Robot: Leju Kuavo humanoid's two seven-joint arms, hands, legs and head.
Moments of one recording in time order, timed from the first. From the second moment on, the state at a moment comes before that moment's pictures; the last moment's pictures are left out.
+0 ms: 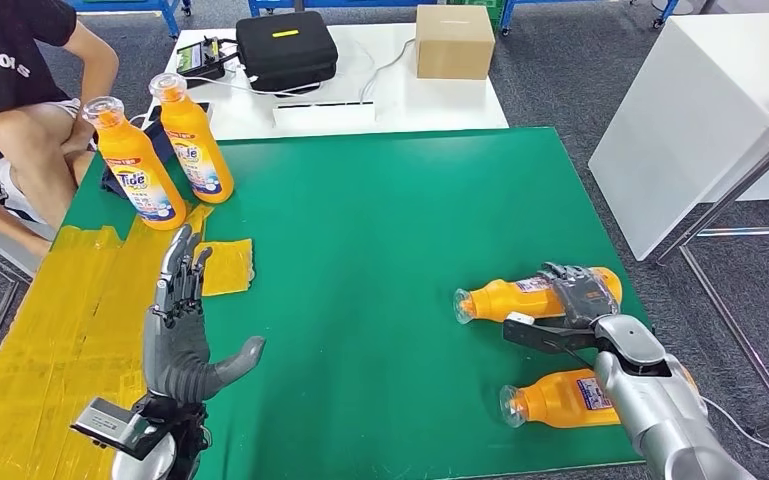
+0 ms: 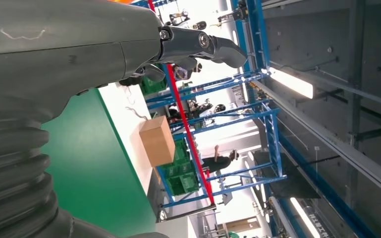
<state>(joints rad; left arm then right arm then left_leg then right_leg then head) 0.04 -0.21 -0.14 -1.65 -0.19 0.05 -0.63 -0.40 -0.32 0.19 -0.78 1.23 -0.15 -0.27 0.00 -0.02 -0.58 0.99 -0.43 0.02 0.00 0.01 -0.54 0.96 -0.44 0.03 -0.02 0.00</state>
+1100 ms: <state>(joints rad) 0.03 -0.22 -0.21 -1.62 -0.23 0.03 -0.56 -0.23 0.09 0.14 -1.30 0.63 -0.38 -0.39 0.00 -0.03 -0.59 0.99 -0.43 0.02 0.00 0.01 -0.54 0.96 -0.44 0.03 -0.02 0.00</state>
